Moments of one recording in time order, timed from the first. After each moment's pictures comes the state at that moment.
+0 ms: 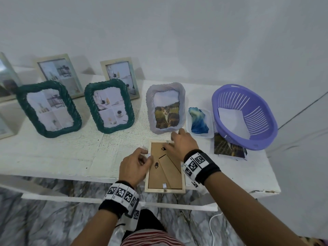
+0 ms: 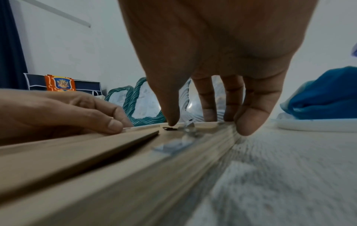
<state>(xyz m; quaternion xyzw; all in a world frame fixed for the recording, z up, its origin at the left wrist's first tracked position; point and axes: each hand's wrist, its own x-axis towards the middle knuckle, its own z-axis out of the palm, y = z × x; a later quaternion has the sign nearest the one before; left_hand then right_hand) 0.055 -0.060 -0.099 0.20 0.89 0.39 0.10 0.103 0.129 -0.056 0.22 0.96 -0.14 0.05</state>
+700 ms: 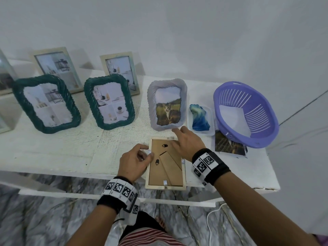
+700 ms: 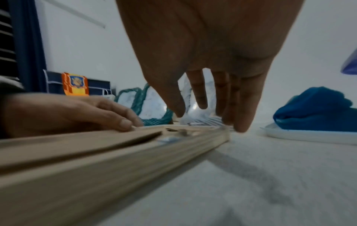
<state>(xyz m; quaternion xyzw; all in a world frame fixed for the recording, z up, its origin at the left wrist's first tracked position) 0.048 -0.066 -0.103 0.21 0.87 0.44 0.12 0.118 0.138 -0.049 0.15 0.98 -0.13 0.03</state>
